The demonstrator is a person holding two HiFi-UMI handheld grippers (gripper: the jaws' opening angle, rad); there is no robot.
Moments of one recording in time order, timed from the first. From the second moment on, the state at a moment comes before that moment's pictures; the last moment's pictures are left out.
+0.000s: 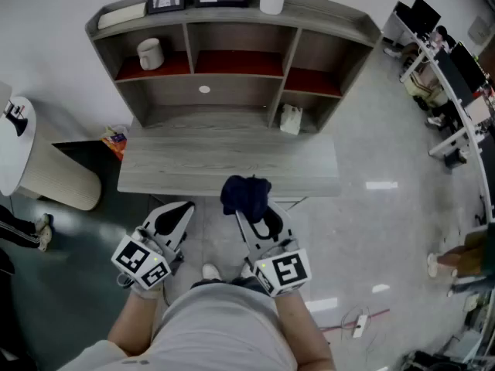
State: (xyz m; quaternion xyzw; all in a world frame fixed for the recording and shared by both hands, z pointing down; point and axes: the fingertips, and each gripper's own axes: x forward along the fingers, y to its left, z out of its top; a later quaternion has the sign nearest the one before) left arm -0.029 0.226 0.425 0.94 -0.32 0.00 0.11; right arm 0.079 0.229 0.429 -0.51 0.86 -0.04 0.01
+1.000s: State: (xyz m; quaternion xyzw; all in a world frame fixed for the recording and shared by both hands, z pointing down) left arm 0.070 0.192 0.438 0.92 -0.37 0.03 0.12; right arm 0.184 0.196 0.440 -0.47 0.87 -0.09 0.06
